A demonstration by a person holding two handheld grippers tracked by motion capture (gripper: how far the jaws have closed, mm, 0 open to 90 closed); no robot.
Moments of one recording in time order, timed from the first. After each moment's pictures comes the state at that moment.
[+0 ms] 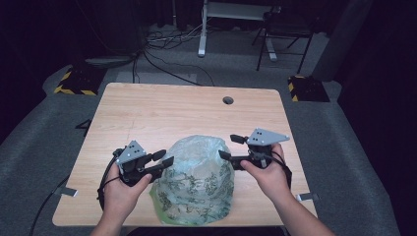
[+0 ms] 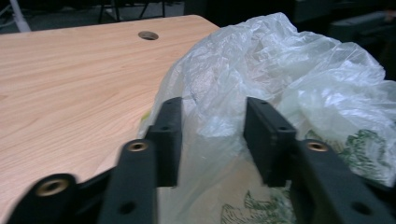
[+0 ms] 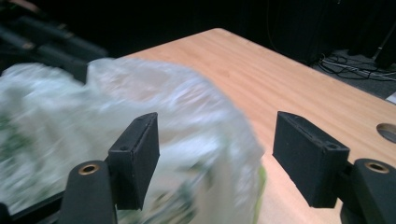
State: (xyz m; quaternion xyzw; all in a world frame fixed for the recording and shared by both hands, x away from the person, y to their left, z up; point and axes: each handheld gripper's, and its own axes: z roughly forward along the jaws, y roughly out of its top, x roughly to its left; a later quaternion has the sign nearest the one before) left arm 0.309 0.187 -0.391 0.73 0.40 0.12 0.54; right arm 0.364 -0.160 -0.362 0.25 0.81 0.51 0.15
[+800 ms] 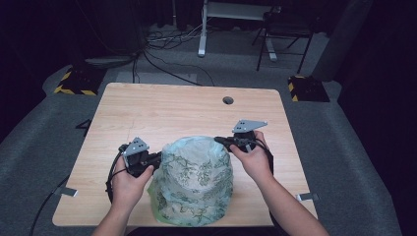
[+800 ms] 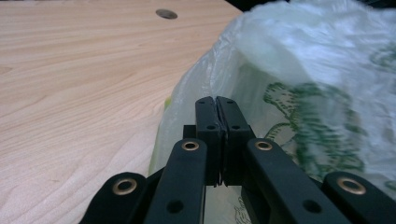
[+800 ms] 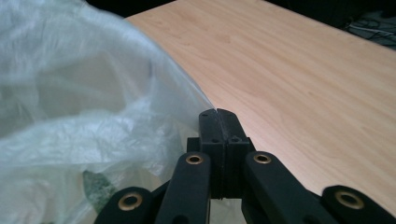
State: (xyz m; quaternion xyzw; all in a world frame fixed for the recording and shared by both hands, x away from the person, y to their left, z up) left arm 0.339 0.189 -0.425 0.75 0.42 0.13 0.50; right arm 0.422 -0.140 -0.408 0.25 0.84 0.47 0.10
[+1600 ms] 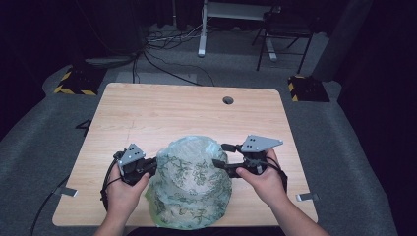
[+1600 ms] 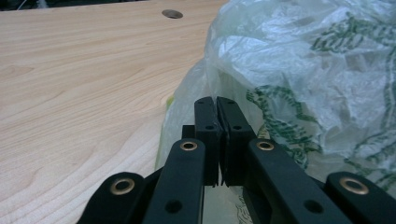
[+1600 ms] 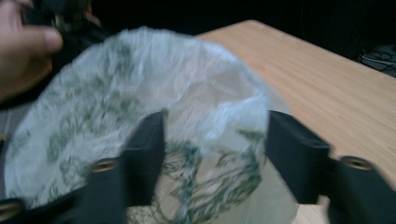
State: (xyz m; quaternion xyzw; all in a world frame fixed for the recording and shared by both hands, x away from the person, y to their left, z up) left arm 0.316 0.195 -0.420 0.74 0.42 0.15 0.50; right arm 0.348 -0.148 -0.373 0.21 0.82 0.51 0.12
